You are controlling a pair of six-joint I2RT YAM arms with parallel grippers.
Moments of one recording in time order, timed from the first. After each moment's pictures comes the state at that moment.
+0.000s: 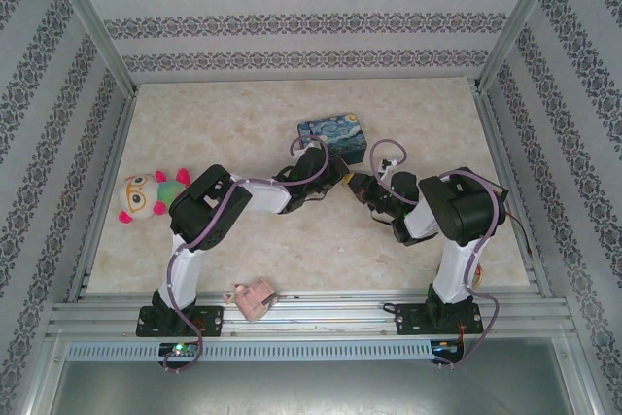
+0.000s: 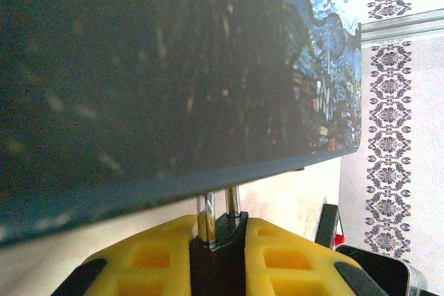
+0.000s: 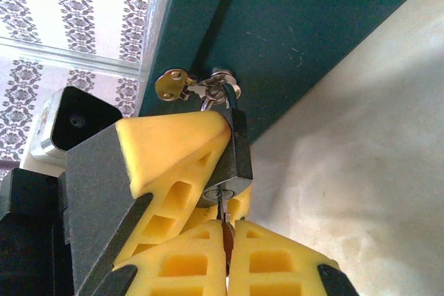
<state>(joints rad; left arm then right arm) -0.72 2.11 1.18 0.44 0.01 -1.28 0.29 1.90 0.41 1.21 -0.50 1.16</state>
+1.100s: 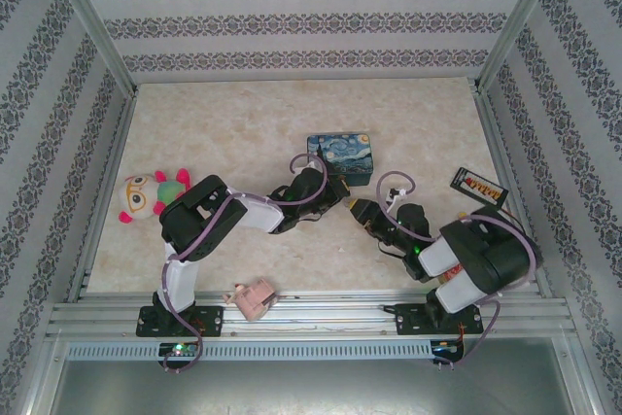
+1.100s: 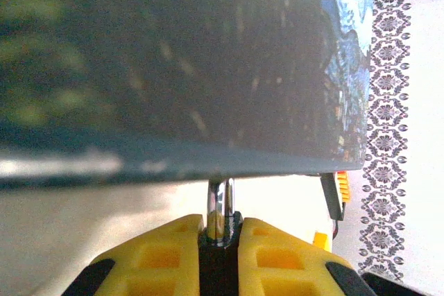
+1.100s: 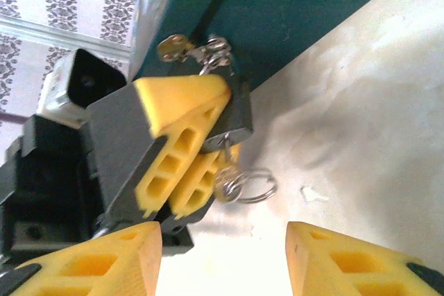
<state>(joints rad) -0.79 2.01 0.96 0.56 0.06 -1.29 0.42 1.52 0.08 1.11 -0.32 1.14</state>
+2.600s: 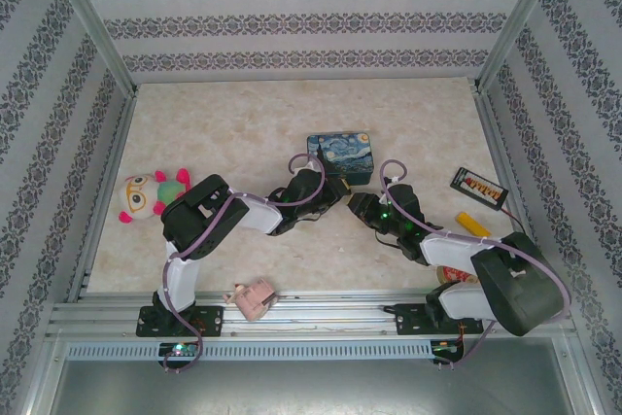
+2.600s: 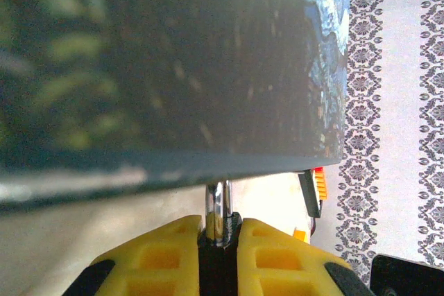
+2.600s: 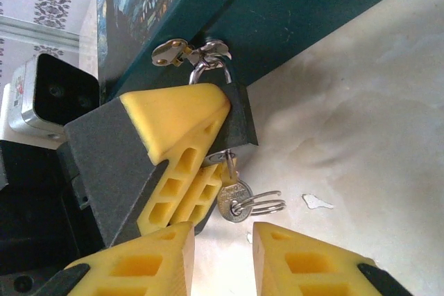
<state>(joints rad) -0.78 2.02 0.94 0.67 0.09 -1.33 0.45 1.31 0.29 0.49 -0.27 1.07</state>
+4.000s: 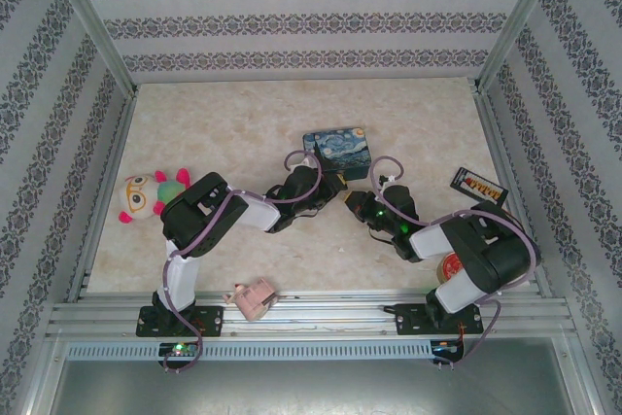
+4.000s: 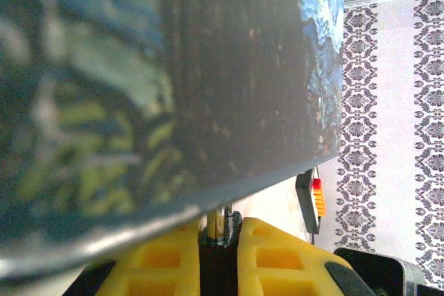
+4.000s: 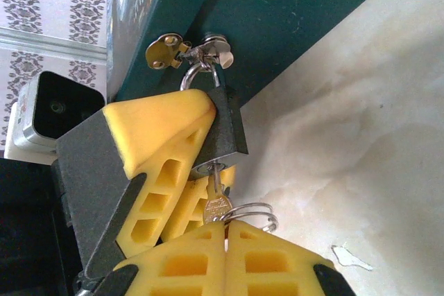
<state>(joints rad) -0.75 2.03 0.94 0.69 0.08 -1.32 0.44 1.57 0.28 0.88 -0.31 1.16</state>
